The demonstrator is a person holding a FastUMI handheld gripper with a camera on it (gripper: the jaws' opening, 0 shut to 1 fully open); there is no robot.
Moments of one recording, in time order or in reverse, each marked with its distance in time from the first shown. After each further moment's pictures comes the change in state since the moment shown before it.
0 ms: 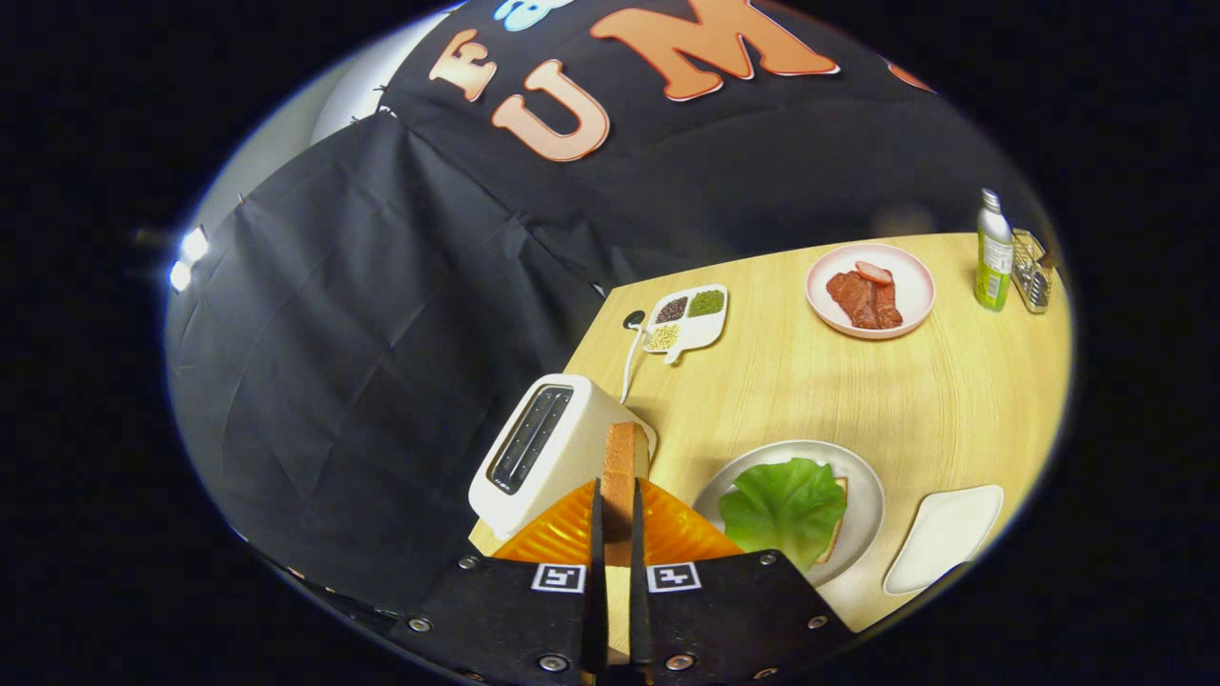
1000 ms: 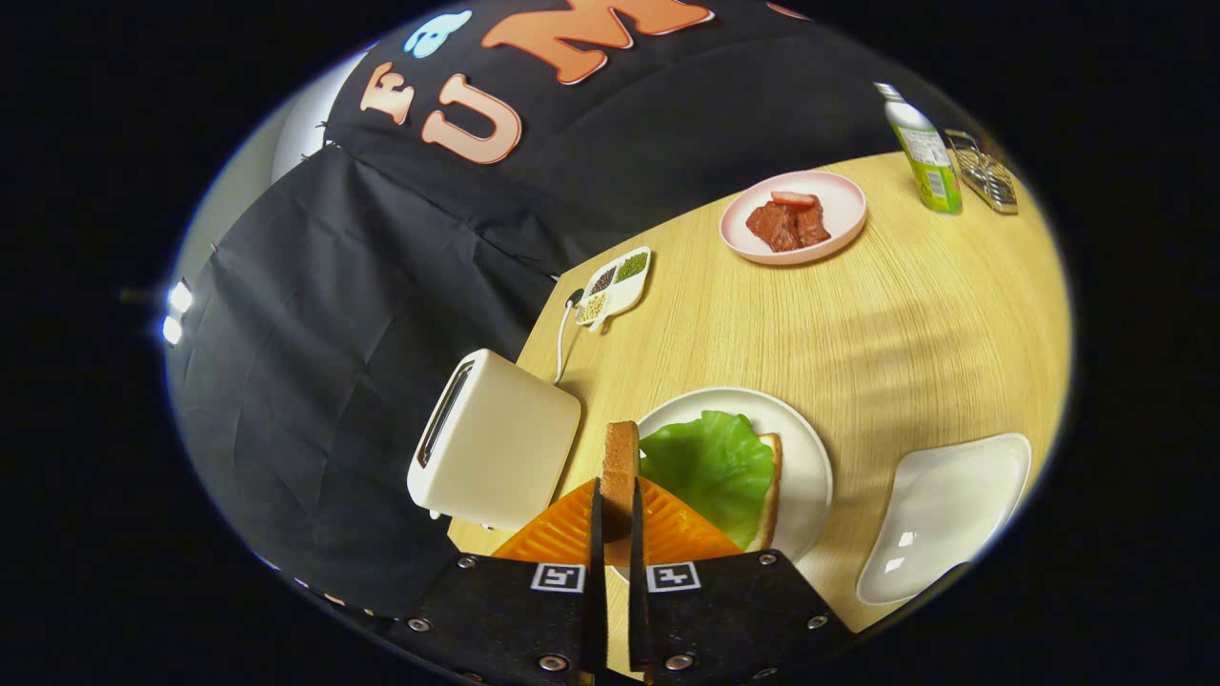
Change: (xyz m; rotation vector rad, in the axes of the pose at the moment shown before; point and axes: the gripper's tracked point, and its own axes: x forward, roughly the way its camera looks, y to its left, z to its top) arm 0.017 -0.106 -0.052 0.148 0.024 0.007
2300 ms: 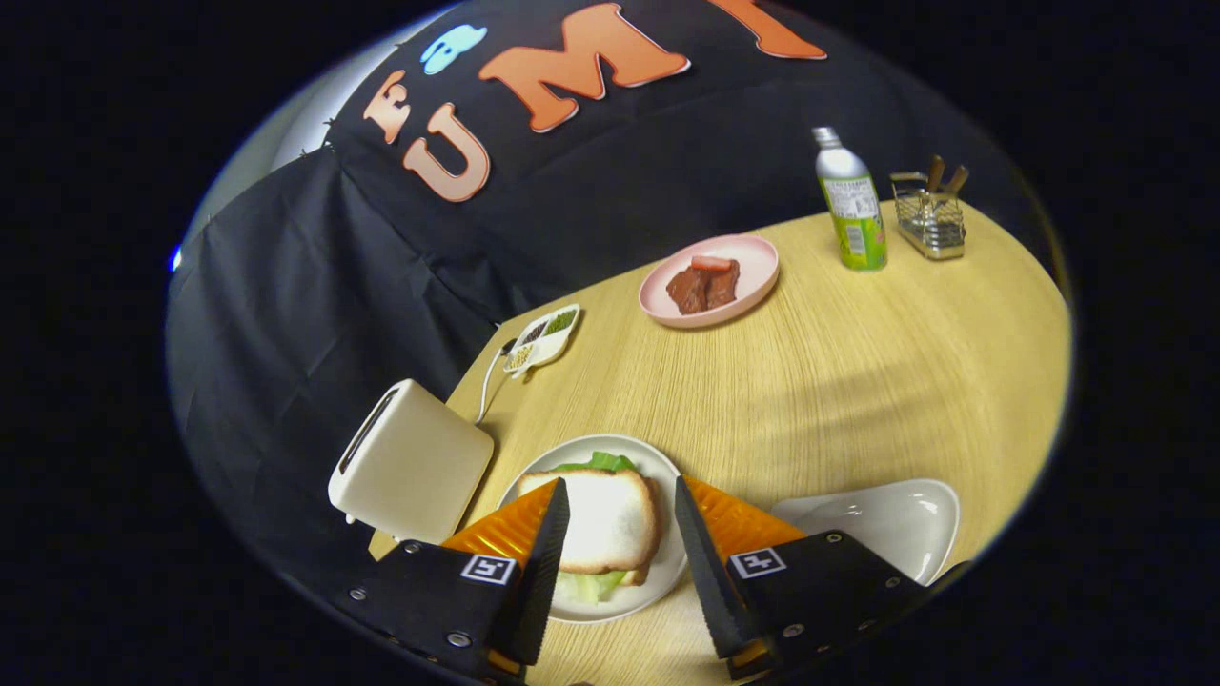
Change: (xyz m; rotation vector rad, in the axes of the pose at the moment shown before) arm -0.039 -0.058 0.043 -0.160 -0.283 -0.197
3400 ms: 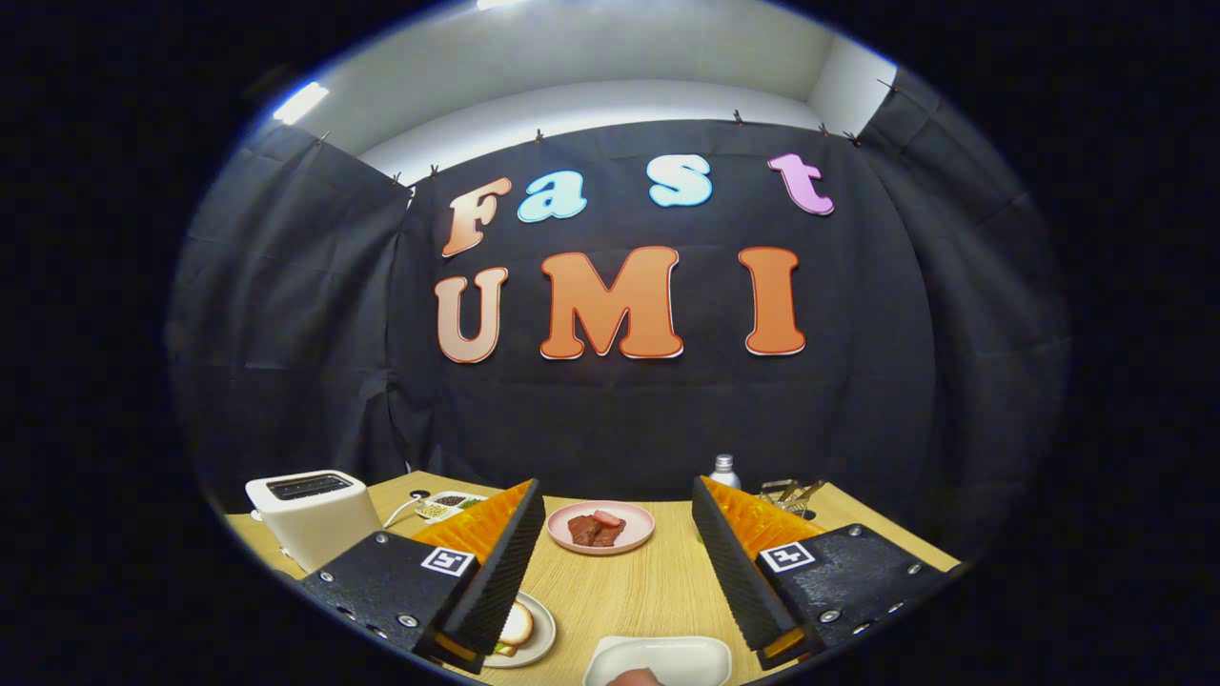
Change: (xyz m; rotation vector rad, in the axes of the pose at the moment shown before) arm -0.151 0.011 0.125 -0.423 -0.738 -0.291
